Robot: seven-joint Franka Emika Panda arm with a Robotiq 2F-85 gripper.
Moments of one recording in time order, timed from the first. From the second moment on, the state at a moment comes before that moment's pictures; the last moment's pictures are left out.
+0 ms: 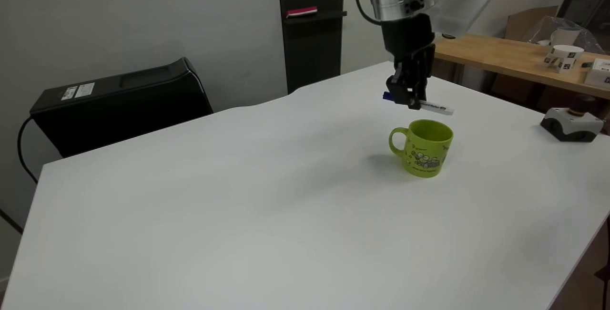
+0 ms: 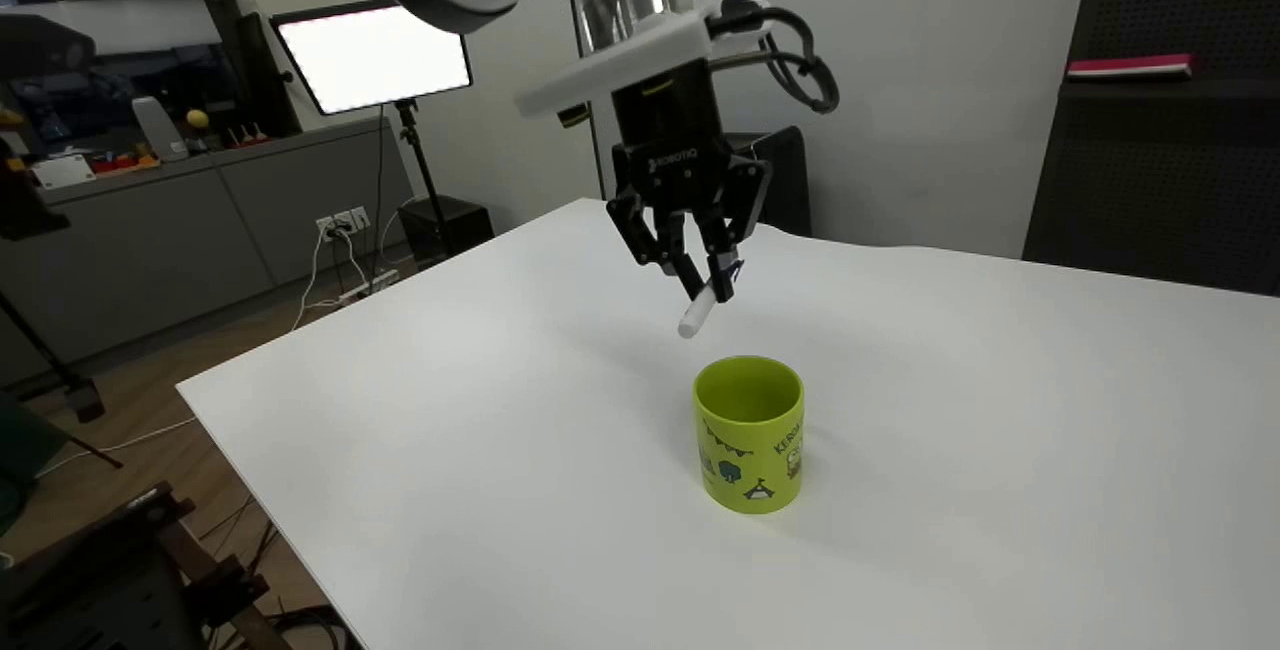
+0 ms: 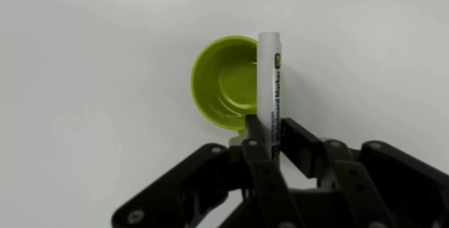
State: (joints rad) arm 0.11 0.35 -0.08 -2.13 -0.35 2.32 0.05
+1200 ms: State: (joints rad) arm 0.27 0.34 -0.20 -2.30 -1.19 2.56 1.05
